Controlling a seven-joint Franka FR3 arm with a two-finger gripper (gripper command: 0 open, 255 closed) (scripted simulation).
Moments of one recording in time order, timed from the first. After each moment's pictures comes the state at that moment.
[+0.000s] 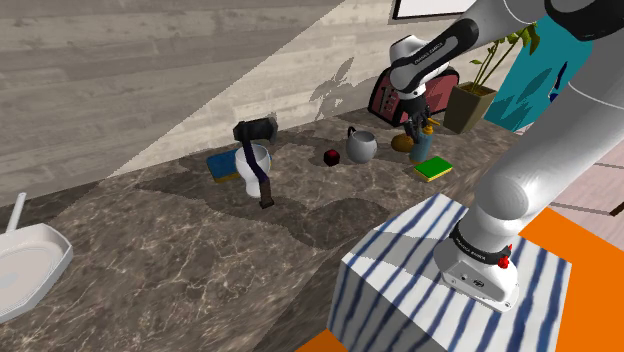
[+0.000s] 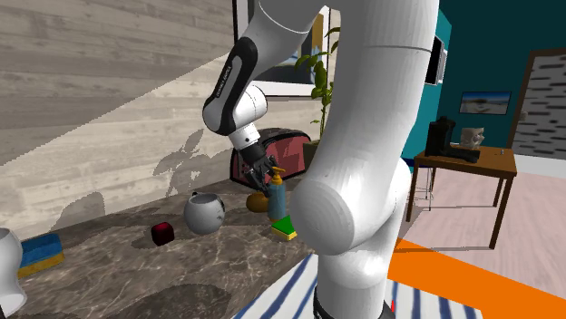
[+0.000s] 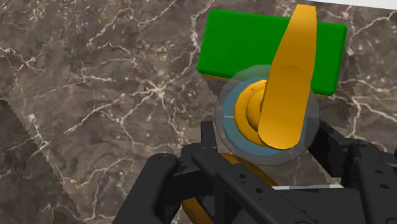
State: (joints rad) arm -0.23 -0.07 -0.26 -2.39 -0.40 1.95 -0.25
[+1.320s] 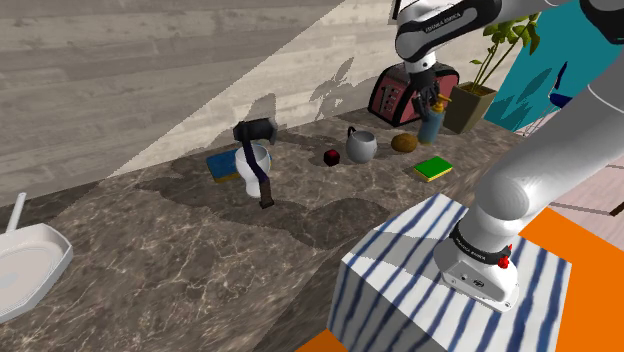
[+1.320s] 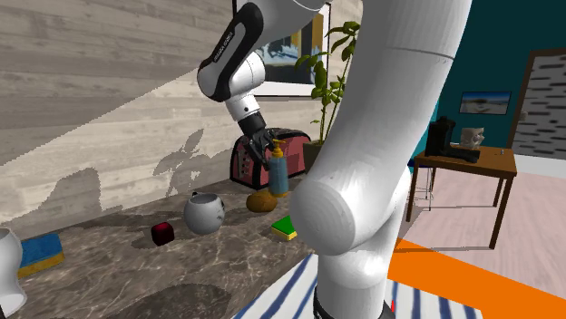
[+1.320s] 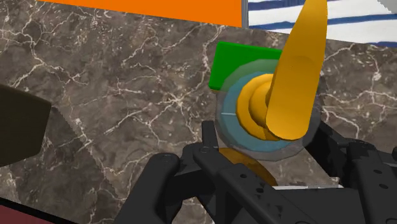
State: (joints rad) arm -0.22 -0.19 -0.24 -2.28 -0.39 1.73 -0.30
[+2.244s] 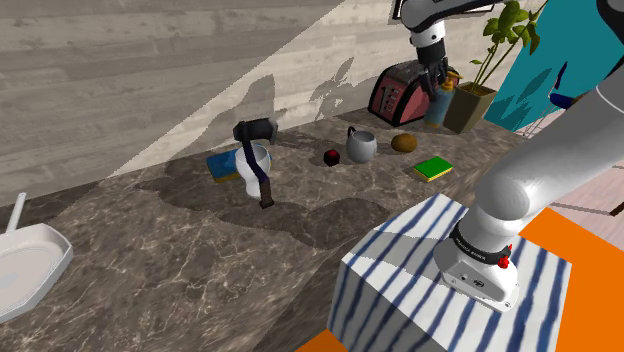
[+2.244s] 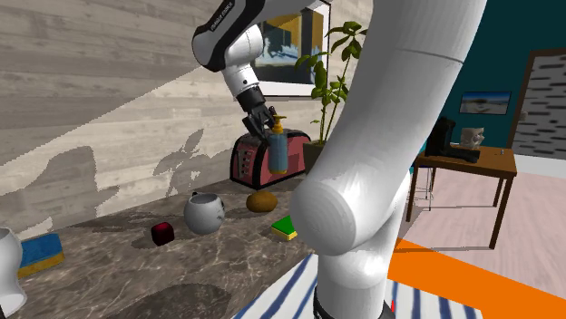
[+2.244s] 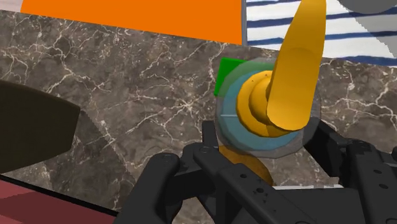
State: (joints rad) arm -0.22 -0.24 -0.23 -2.14 -0.39 1.54 -0.35
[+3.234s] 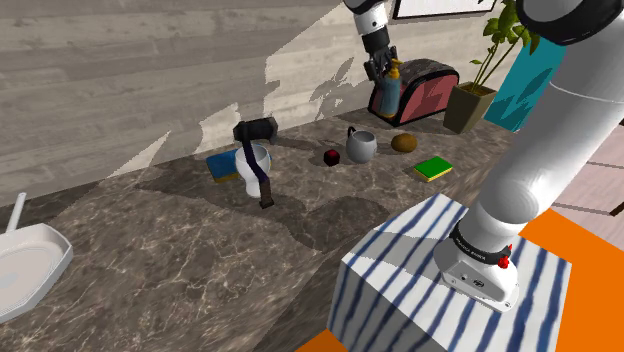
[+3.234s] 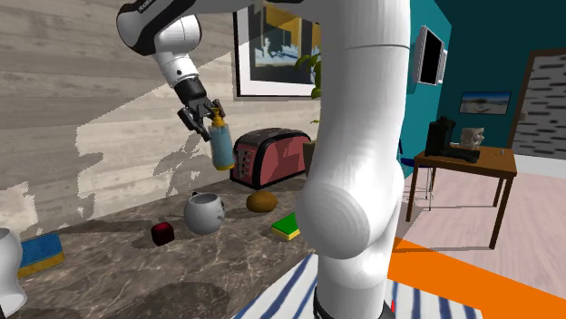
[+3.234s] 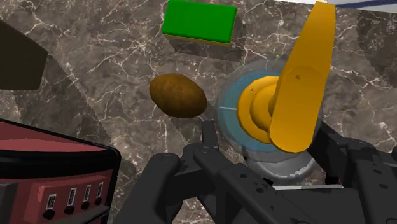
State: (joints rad) arm -0.10 0.05 -0.09 -1.74 -0.24 1.38 -0.17
